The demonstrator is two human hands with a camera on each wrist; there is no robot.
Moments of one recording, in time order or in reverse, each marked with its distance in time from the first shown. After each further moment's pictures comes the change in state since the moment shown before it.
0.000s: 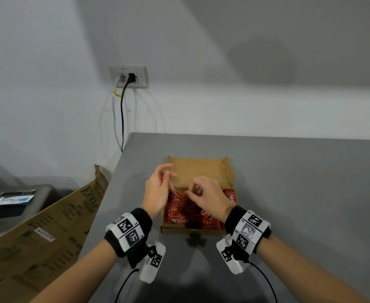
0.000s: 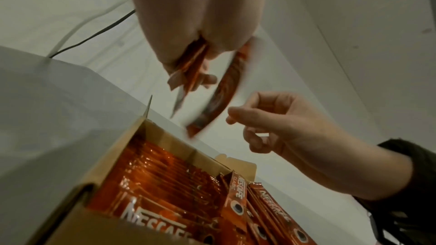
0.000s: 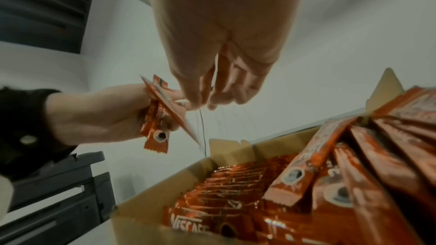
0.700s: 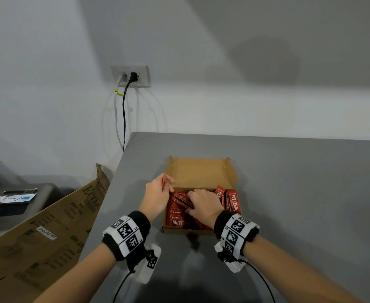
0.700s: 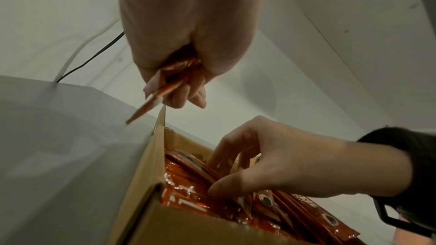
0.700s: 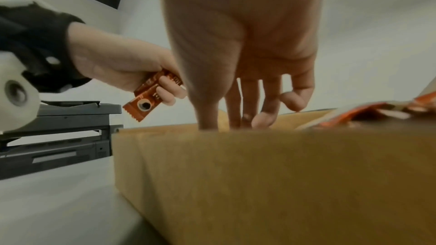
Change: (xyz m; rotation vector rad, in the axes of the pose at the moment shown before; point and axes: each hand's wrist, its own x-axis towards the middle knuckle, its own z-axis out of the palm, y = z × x) left_hand -0.001 -0.009 -0.008 0.359 -0.061 -0.011; right_hand 0.005 0.010 0.032 -0.576 -0.284 0.066
